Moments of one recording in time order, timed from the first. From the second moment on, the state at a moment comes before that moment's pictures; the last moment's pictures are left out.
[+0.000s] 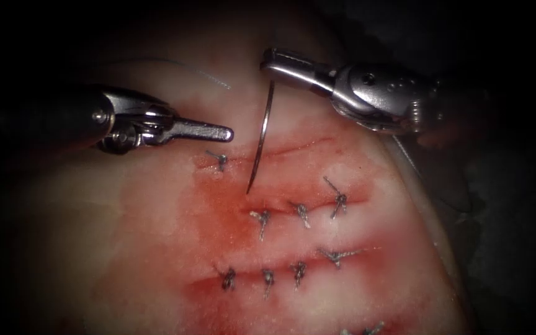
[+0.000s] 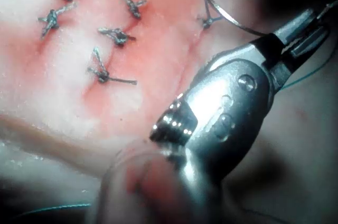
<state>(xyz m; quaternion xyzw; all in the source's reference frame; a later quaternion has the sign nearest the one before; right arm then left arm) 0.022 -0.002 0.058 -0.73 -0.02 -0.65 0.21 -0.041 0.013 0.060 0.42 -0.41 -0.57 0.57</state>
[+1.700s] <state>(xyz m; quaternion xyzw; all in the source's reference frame) 0.025 0.002 0.061 -0.75 -0.16 -0.58 -0.27 -0.050 0.004 0.066 -0.02 -0.30 -0.40 0.87</state>
